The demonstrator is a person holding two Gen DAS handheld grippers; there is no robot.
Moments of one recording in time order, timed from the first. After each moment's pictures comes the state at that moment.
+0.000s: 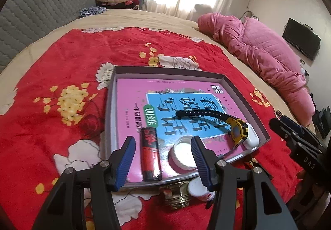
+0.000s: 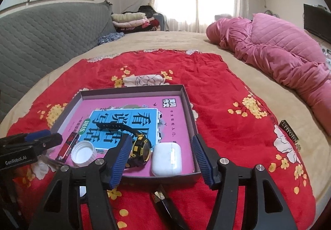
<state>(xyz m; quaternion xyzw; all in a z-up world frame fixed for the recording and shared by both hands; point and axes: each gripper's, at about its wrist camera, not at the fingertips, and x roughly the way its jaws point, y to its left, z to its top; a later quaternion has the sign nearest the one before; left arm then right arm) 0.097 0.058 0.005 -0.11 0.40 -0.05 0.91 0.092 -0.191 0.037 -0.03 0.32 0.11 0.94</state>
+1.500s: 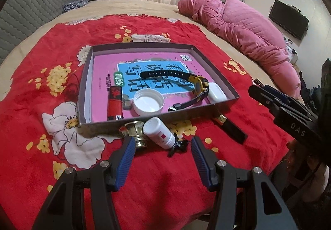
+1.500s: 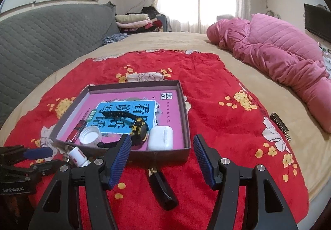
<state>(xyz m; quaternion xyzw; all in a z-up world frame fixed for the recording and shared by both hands) 0.032 0.007 0.008 -0.08 0.45 -0.10 0.89 0.048 -0.214 0.045 -0.04 0.33 0.13 0.94</state>
